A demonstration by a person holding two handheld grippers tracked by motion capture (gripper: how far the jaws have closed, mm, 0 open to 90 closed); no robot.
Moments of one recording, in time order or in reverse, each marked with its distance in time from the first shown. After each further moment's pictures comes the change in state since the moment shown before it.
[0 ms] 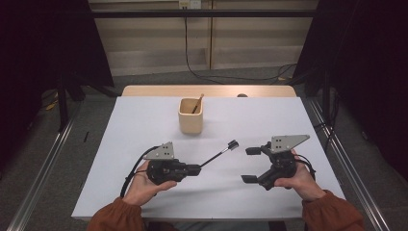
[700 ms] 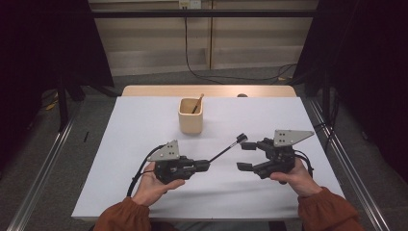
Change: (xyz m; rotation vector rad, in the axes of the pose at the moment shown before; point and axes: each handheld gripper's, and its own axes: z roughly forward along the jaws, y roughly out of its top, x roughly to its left) left arm -0.009 0.009 0.017 -0.110 -0.012 0.049; right arm -0.003 0.014 -0.001 -0.127 -0.013 0.001
